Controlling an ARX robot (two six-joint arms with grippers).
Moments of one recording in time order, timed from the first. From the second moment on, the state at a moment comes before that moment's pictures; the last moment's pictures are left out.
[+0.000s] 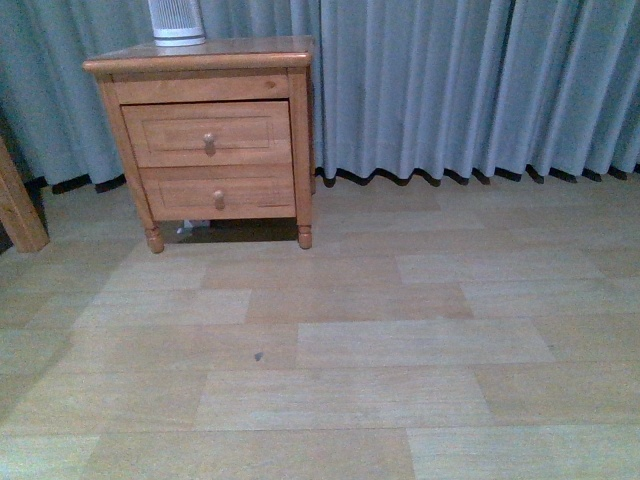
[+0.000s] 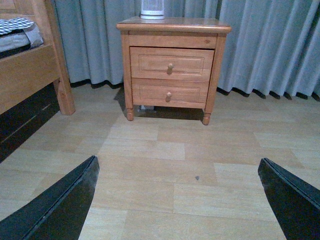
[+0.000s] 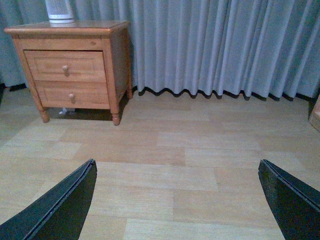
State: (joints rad) left arm 0.00 0.00 0.01 0.00 0.00 -0.01; right arm 0.00 0.00 0.02 0.00 0.00 0.00
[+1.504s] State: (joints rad) left arm 0.00 0.00 0.01 0.00 0.00 -0.01; right arm 0.00 0.00 0.02 0.00 0.00 0.00
